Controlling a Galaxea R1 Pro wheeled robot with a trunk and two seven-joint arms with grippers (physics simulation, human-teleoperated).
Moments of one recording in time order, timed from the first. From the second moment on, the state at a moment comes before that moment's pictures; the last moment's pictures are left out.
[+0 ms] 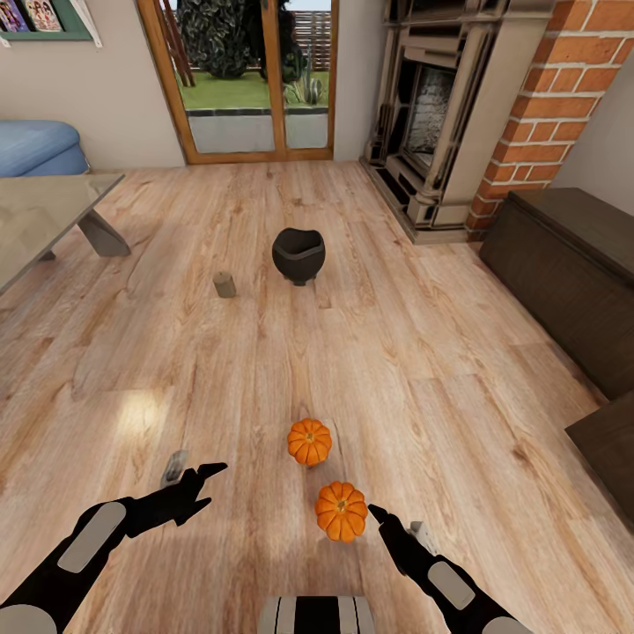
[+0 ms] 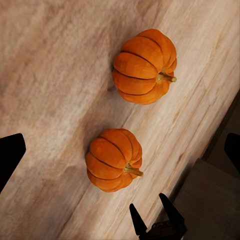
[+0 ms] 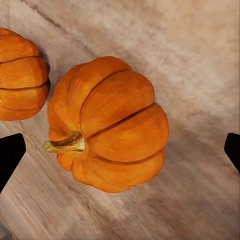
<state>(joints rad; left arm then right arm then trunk) -0.48 0.29 -0.10 -0.81 1.29 0.73 -0.18 -0.54 0.02 0.05 -0.28 -1.06 0.17 0.33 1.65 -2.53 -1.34</state>
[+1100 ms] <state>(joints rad) -0.48 0.29 -0.10 -0.81 1.29 0.73 -0.18 -0.54 0.02 0.05 -0.28 -1.02 0.17 0.33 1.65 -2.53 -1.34</state>
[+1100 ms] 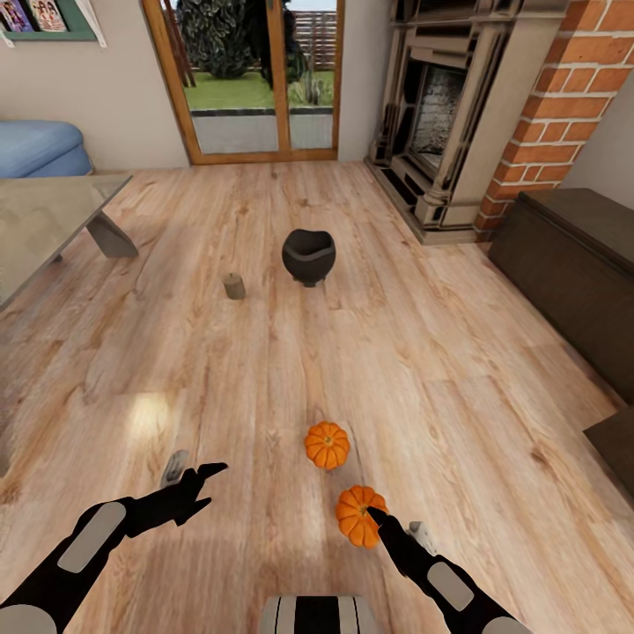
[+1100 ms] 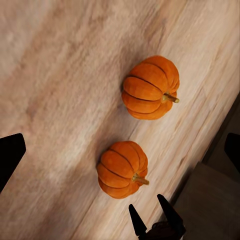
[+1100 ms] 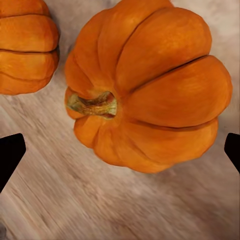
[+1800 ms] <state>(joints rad) -0.48 0.29 -0.10 -0.81 1.29 0.73 -0.18 -0.54 0.02 0.05 -0.28 -1.02 0.17 0.33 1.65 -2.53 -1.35</state>
